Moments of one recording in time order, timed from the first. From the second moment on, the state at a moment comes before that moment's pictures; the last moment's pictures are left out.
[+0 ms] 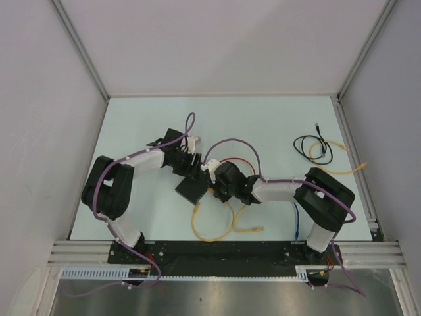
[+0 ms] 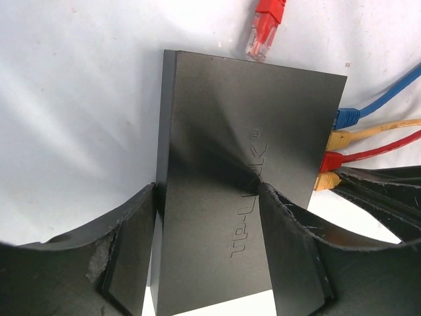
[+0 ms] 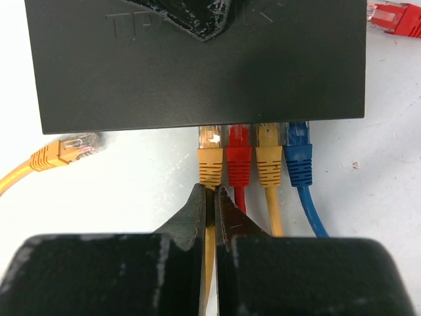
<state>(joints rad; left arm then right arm) -0.39 1.72 0.99 -0.39 0.40 -0.07 0.97 1.73 0.87 0.08 -0.02 0.11</state>
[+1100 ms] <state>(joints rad) -0.37 1.39 1.00 -0.51 0.06 -0.14 0.39 1.31 0.91 -0.28 0.12 0.29</state>
